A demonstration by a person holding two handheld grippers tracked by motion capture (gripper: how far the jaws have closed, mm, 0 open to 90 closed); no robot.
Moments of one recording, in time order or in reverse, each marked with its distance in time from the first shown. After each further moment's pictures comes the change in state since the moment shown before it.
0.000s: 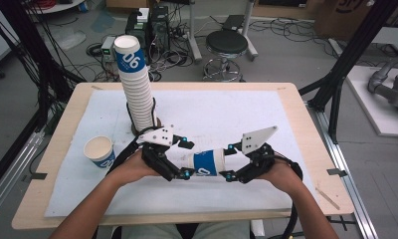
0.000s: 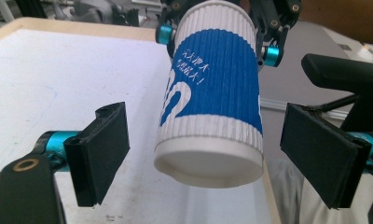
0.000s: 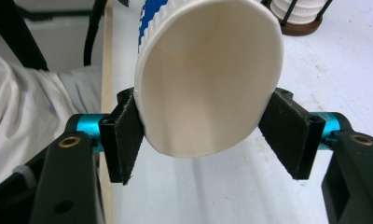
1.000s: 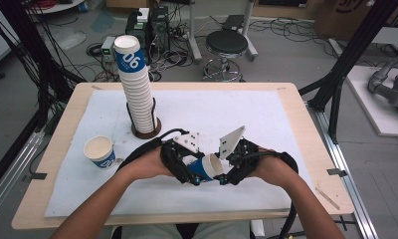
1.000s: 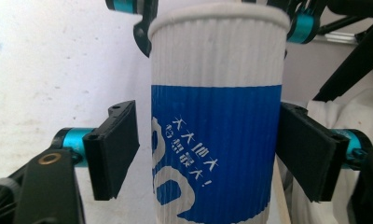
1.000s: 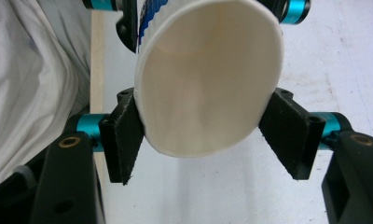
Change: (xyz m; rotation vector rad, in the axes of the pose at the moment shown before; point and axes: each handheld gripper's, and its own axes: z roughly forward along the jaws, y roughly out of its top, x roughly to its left) left arm 0.002 0.016 0.043 0.333 -0.071 0.050; right arm 0.007 0.037 0.023 0.312 0.004 -0.130
